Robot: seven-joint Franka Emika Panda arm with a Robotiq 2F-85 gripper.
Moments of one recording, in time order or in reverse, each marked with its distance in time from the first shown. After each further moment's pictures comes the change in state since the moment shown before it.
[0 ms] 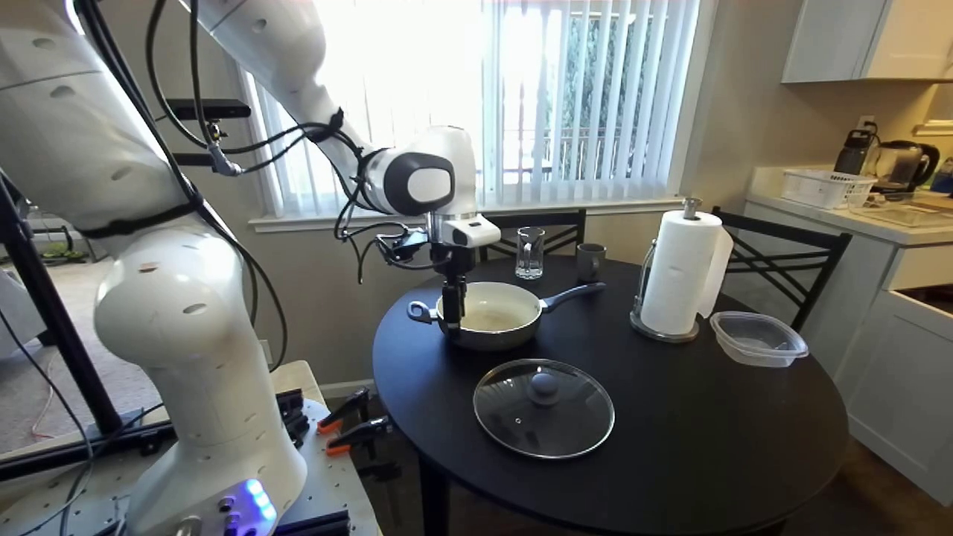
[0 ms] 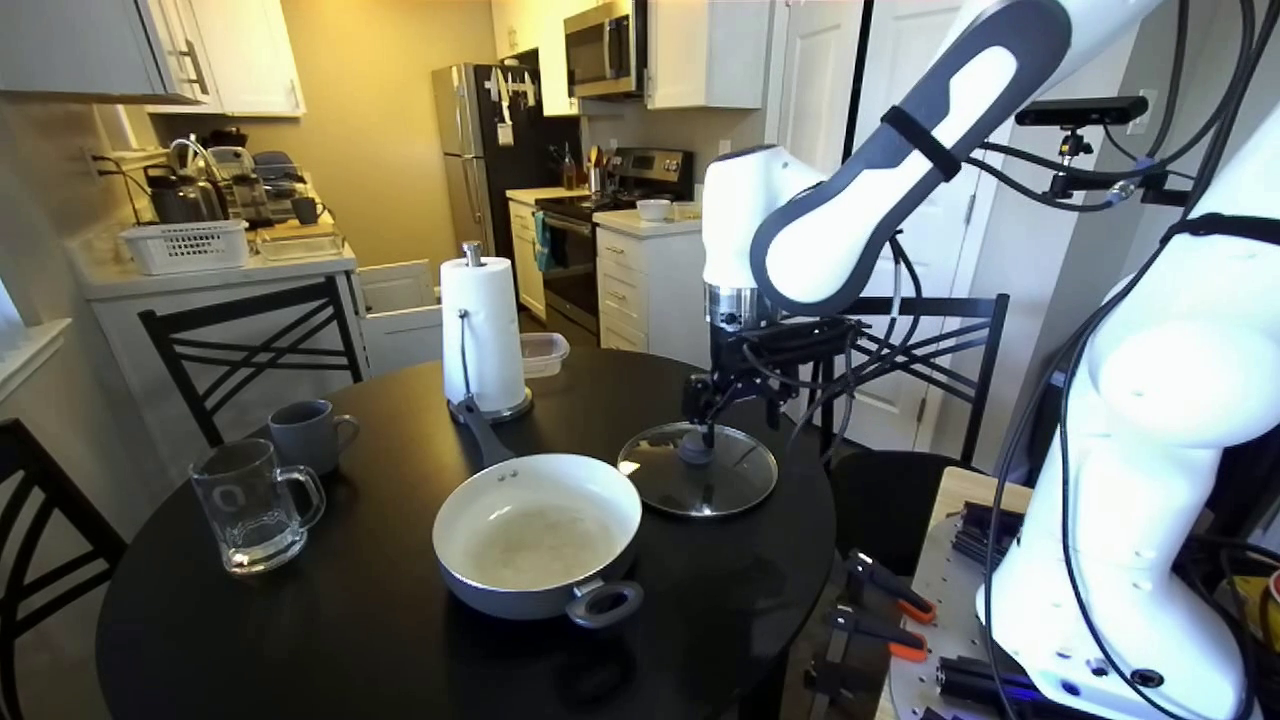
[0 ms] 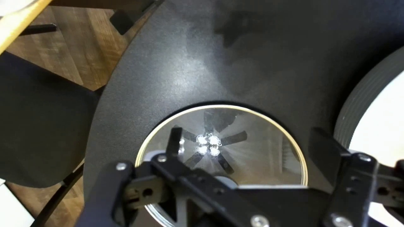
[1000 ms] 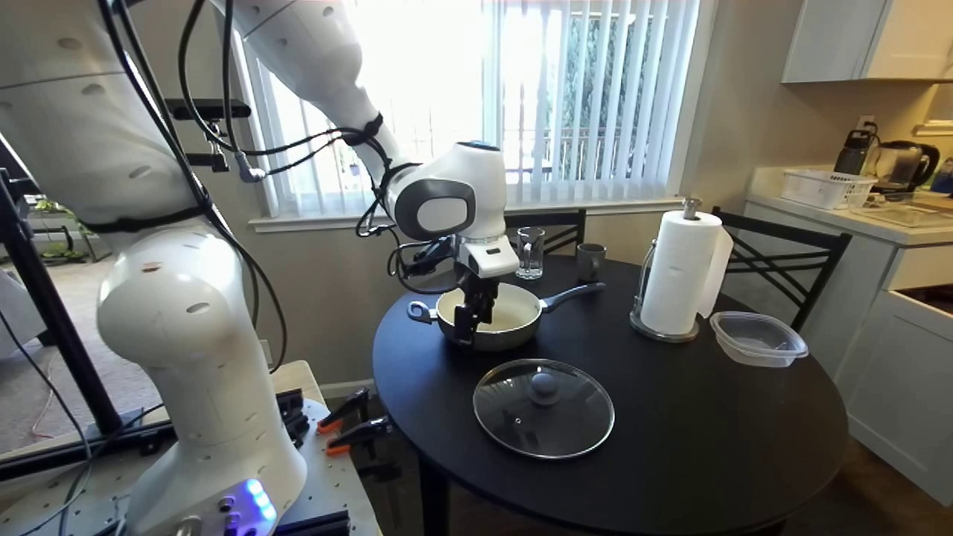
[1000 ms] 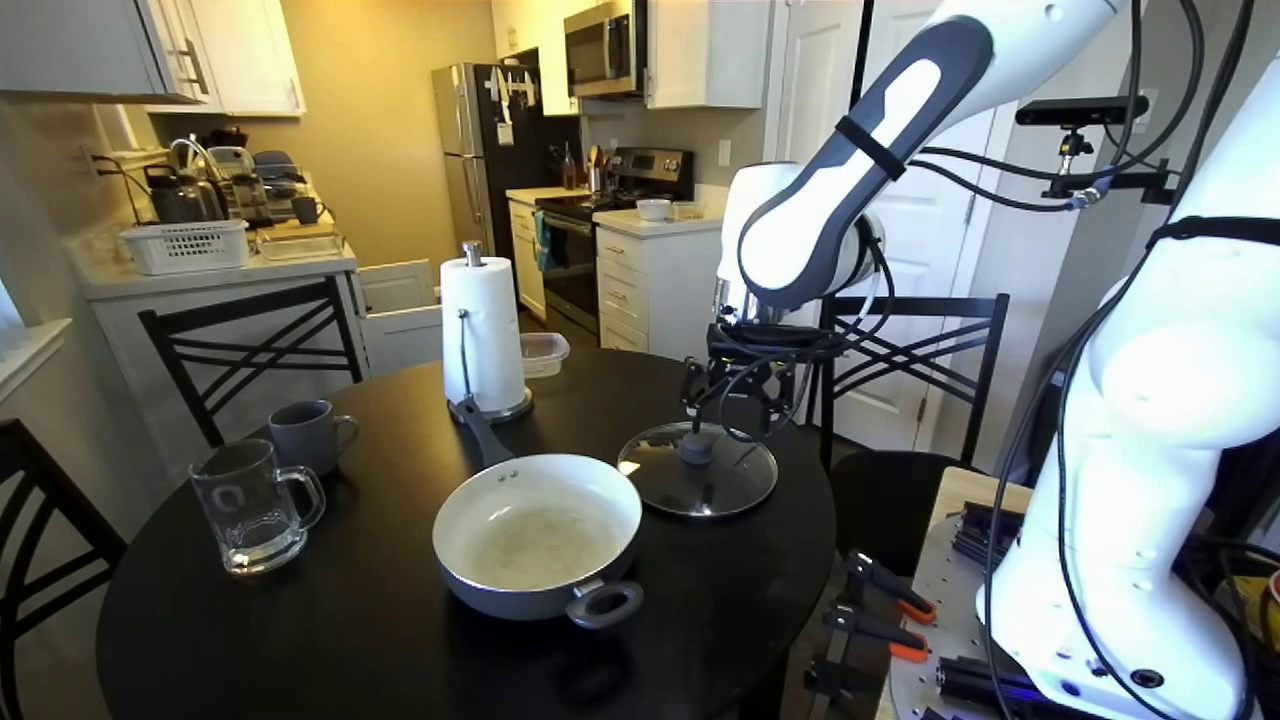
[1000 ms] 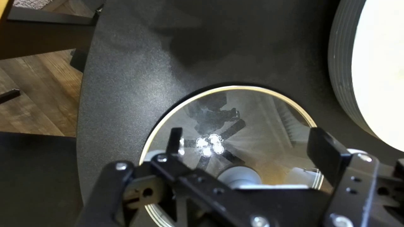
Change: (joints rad) arm 0.018 0.092 -0.152 0.007 0.197 0.147 0.017
